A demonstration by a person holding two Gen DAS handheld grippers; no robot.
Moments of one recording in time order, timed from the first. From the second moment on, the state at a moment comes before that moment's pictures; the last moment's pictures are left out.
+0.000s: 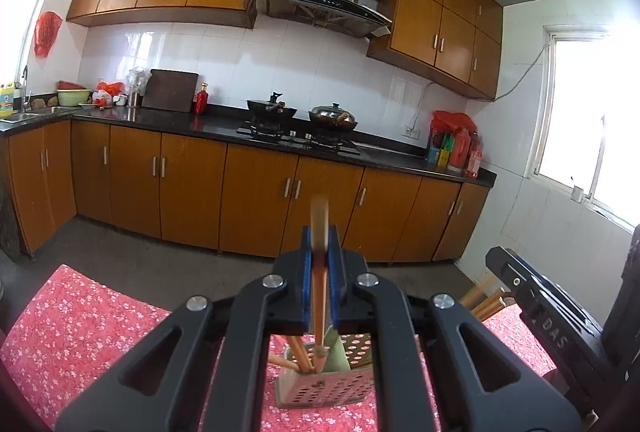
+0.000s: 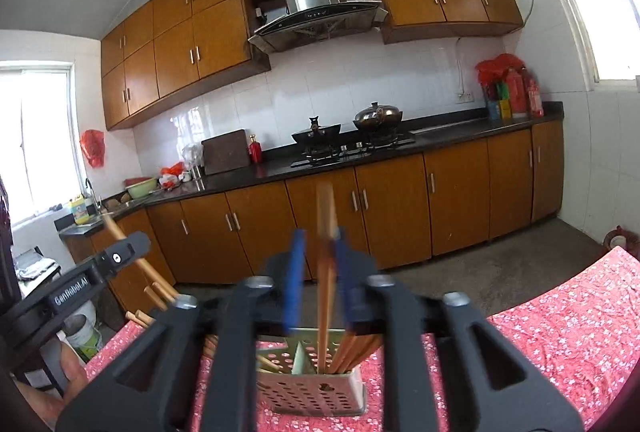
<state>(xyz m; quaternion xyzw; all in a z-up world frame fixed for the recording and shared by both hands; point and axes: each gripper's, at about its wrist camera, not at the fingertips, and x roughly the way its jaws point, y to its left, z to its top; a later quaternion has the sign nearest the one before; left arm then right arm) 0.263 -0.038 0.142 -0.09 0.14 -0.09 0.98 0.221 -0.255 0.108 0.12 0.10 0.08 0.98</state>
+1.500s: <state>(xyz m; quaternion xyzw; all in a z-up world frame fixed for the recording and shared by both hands) 0.015 0.014 0.000 0.02 0.17 0.00 0.98 0.013 -0.223 -0.002 0.02 0.17 -0.01 0.99</state>
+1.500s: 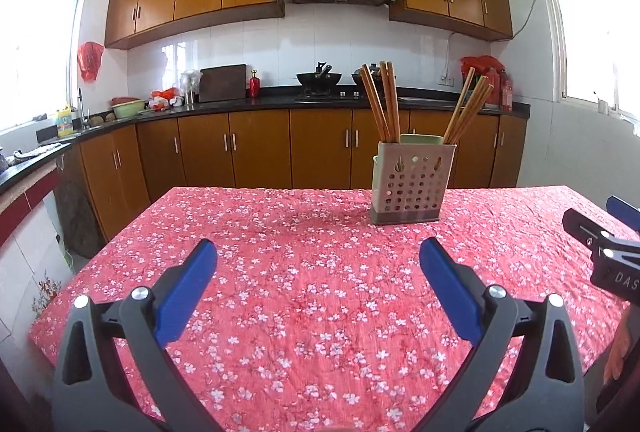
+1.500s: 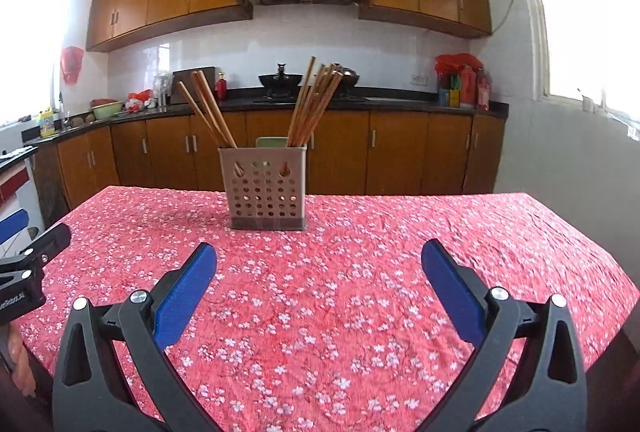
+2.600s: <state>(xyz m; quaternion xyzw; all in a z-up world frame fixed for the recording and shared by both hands) 0.009 0.005 -0.011 0.02 0.19 -0.01 0.98 0.003 -0.219 -0.020 0.01 0.18 -0.02 0.98</state>
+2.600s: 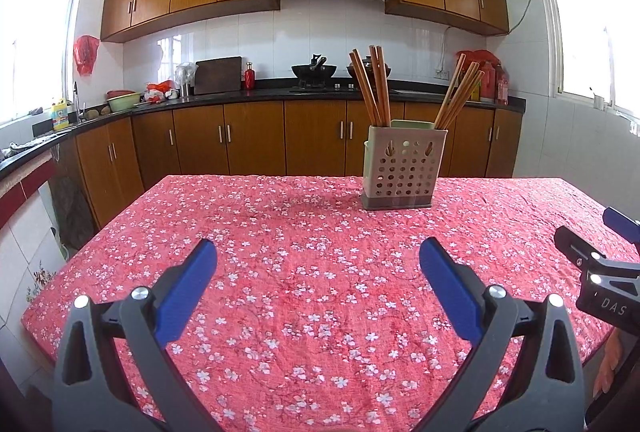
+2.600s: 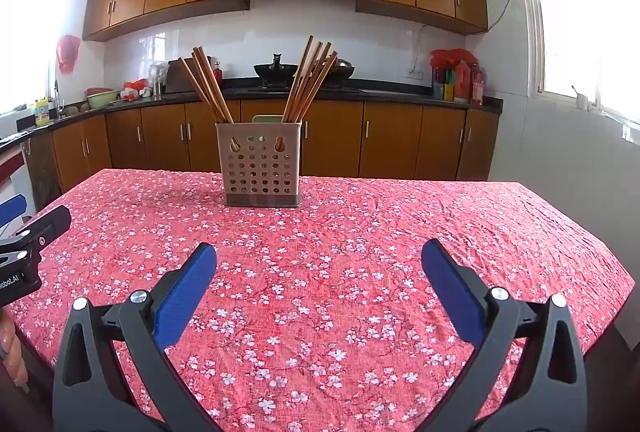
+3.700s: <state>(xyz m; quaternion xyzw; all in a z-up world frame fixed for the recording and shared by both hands) 0.012 0.001 -0.014 0.02 0.19 -0.01 0.98 0.008 -0.213 -0.023 0.02 0.19 -0.03 0.98</state>
